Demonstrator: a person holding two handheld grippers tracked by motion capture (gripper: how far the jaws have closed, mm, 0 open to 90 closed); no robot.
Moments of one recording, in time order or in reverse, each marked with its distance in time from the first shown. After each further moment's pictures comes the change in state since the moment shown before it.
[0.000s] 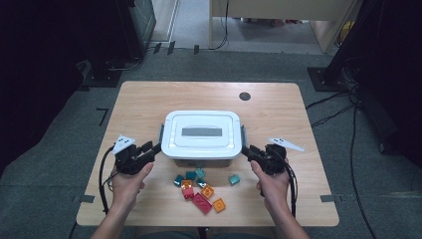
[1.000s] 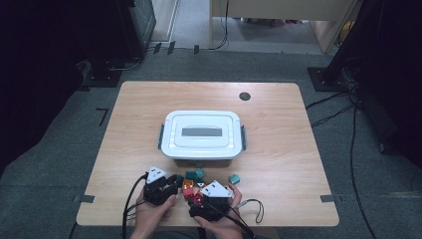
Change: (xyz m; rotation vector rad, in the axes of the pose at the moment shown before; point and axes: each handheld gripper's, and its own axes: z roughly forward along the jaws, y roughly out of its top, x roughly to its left) left arm -0.050 -0.095 0.030 0.237 -0.097 0.046; right arm 0.116 -0.144 0.048 0.157 0.015 -0.409
